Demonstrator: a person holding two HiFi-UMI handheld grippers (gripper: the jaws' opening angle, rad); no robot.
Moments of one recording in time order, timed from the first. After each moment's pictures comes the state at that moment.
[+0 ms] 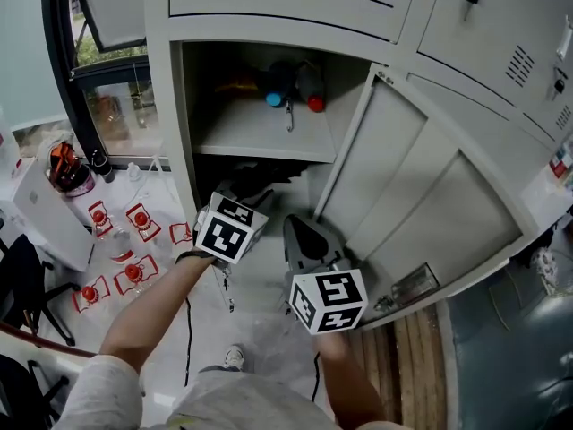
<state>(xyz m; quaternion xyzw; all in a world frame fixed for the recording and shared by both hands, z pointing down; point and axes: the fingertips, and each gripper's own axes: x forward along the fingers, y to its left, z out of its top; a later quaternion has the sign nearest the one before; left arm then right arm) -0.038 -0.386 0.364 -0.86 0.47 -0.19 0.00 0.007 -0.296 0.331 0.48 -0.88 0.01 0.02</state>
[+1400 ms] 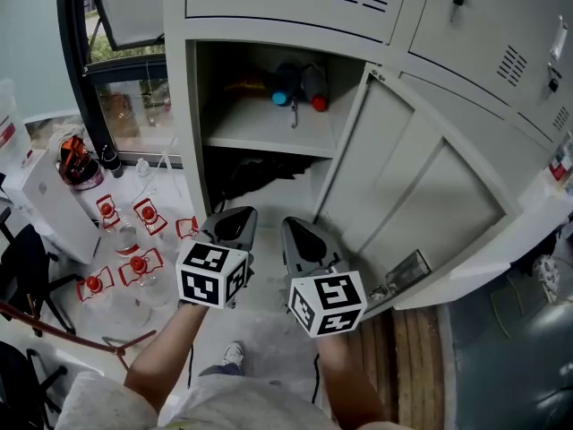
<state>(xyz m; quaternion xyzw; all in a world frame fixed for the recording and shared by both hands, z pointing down) -0.060 -0.289 0.352 -0.84 0.53 -0.04 -0.07 0.002 -0.261 0.324 0.45 -0.89 0.00 0.02</state>
